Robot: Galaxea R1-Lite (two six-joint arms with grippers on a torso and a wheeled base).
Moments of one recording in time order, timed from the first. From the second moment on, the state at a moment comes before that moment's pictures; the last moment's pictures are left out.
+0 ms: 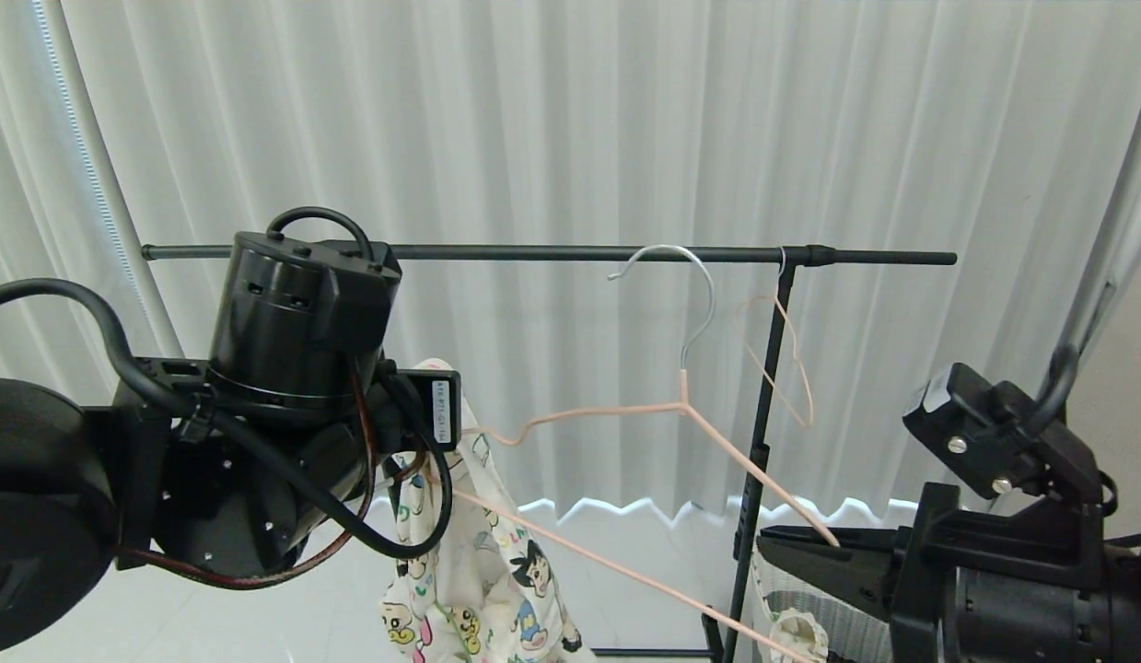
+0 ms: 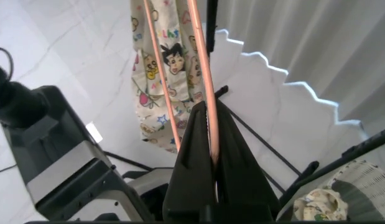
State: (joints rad) left arm -0.67 1.53 -0.94 -0.06 0.63 -0.24; right arm 1.01 1.32 -0.65 -0.29 -0.02 0.20
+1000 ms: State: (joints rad) left arm -0.81 1.53 -1.00 -0.06 0.64 -0.30; right arm 1.16 1.58 -0.75 -0.54 -0.22 0.29
